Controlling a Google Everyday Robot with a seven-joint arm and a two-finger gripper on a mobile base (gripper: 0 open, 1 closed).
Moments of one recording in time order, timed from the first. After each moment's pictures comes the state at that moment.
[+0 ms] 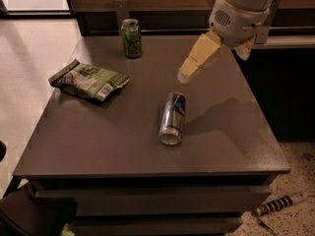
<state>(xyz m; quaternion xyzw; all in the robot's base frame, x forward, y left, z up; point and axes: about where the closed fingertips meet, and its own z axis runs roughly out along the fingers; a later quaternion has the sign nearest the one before) 0.533 -0.133 0.940 -0.29 0.95 0.06 0.06</state>
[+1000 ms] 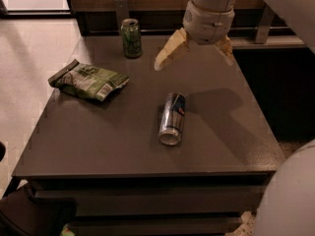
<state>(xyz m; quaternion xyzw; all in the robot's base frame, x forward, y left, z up) 0.574 -0.101 0.919 -0.12 0.99 0.05 0.02</state>
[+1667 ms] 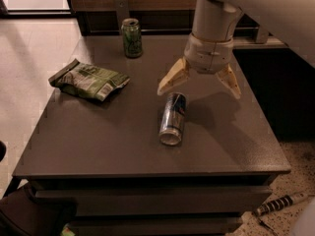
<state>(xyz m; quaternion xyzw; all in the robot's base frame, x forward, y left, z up) 0.521 -0.107 0.871 0.00 1.00 0.03 -0.06</state>
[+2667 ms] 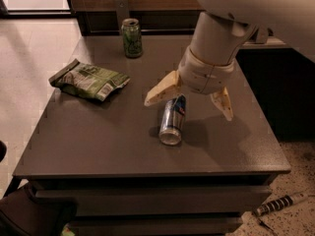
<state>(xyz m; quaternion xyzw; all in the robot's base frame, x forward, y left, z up) 0.469 -0.076 0.870 0.03 1.00 0.09 -0.01</state>
